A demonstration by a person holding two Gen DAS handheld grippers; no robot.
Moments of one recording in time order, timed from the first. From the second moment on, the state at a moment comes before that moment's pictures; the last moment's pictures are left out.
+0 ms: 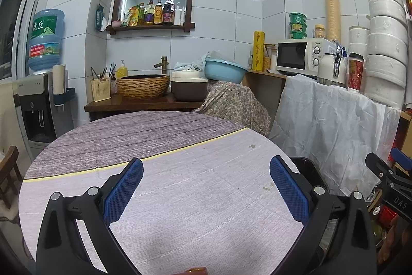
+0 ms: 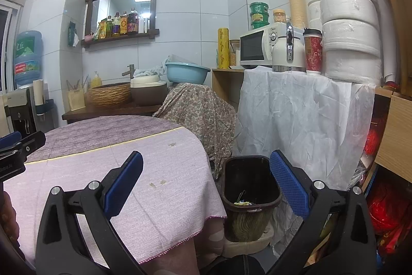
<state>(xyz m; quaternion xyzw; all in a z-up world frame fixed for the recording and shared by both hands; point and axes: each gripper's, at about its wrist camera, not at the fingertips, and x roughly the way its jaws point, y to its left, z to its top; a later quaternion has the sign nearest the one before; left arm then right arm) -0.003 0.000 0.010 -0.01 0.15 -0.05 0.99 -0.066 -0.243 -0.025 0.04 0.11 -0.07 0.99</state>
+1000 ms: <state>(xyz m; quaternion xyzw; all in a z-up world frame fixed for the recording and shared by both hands) 0.002 0.007 0.008 0.00 0.15 -0.04 0.99 -0.064 -0.241 -0.029 0.04 0.12 -0.07 0.99</state>
